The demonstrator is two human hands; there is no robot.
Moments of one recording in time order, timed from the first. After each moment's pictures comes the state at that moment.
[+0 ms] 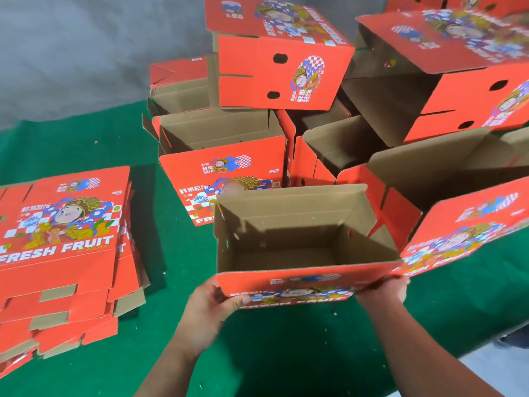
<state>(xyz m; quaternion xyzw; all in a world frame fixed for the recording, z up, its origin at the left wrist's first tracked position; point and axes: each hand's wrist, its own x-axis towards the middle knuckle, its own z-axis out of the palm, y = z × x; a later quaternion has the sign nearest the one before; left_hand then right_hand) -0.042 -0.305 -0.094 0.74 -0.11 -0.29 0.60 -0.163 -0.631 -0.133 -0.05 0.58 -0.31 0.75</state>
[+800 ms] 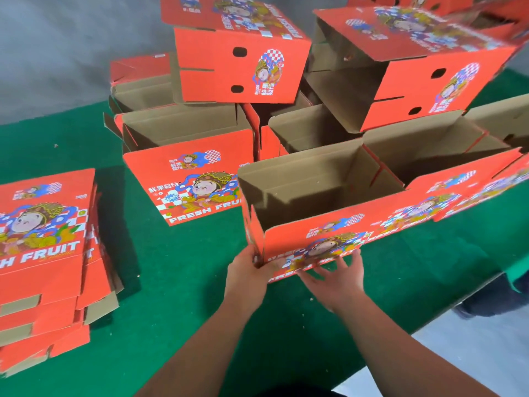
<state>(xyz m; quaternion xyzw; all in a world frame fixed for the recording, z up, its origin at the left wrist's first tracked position) -0.071 -0.420 -0.083 0.82 -0.15 -0.24 0.50 -0.176 -0.590 -0.118 -0.05 0.45 -0.19 0.87</state>
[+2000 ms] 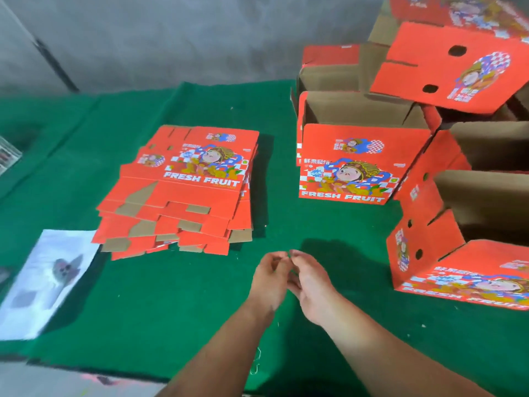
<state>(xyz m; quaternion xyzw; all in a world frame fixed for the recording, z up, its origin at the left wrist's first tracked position) -0.086 -0.241 -0.066 0.74 0.16 -0.19 0.62 -0.087 -0.332 -0.081 -0.47 0.34 0.13 0.80</state>
